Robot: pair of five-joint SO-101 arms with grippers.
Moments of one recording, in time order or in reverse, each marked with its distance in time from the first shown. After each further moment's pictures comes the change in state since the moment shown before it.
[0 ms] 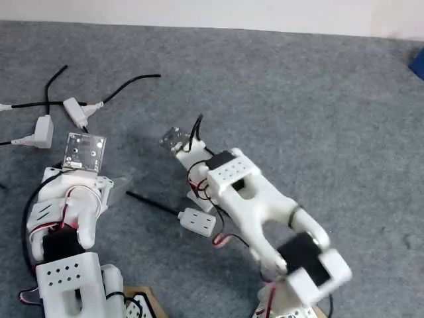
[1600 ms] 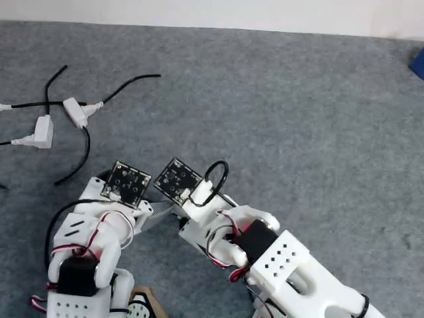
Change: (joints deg) left arm 22.4 -20.0 3.6 17.5 2.1; right arm -14.2 -49.1 25.1 2.1 -8.5
